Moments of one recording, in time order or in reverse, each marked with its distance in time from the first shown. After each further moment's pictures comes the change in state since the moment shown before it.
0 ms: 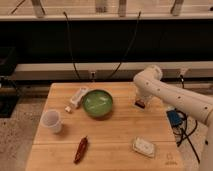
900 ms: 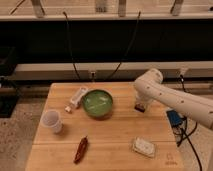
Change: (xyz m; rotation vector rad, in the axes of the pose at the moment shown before) arm -0.027 0.011 -0.003 0.006 -0.021 -0.070
